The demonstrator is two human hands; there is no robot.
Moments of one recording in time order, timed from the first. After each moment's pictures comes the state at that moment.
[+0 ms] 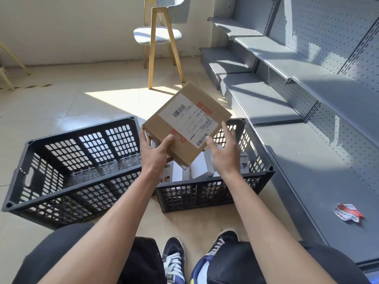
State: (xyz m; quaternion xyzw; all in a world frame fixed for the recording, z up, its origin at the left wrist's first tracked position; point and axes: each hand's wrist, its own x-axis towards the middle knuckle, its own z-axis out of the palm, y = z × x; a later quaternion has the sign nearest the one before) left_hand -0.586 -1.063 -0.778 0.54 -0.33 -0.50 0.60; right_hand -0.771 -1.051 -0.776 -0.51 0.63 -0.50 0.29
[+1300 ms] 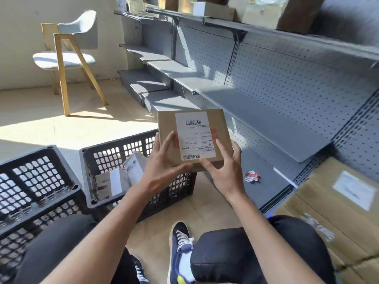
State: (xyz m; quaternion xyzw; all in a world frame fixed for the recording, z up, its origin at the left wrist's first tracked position) left_hand -0.716 -0.971 -0.732 0.36 -0.79 -0.37 0.33; right_hand -0.902 -0.872 -0.738 -0.48 0.75 -0.46 0.05
